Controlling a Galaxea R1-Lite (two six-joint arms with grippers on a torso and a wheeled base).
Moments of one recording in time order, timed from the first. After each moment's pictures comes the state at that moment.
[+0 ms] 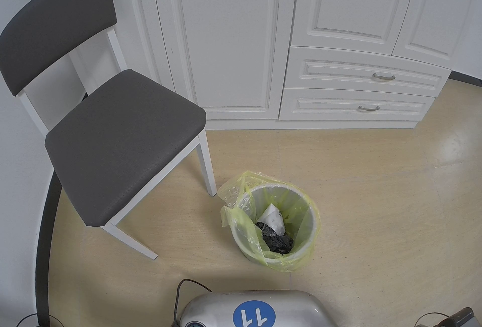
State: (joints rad) left arm -0.17 0.55 -0.34 -0.63 0.25 0.29; right arm -0.17 0.47 -0.49 -0.42 0.22 0.19
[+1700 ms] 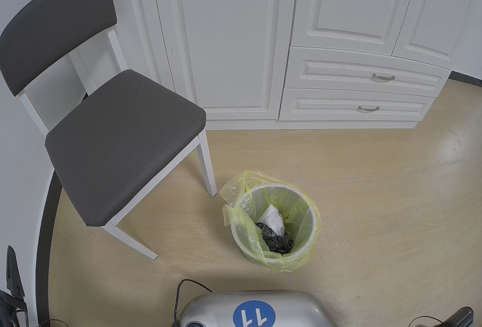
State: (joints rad) left arm 0.00 0.01 -0.02 -0.25 0.27 0.01; right arm 0.00 0.01 -0.18 -0.31 -0.14 -0.12
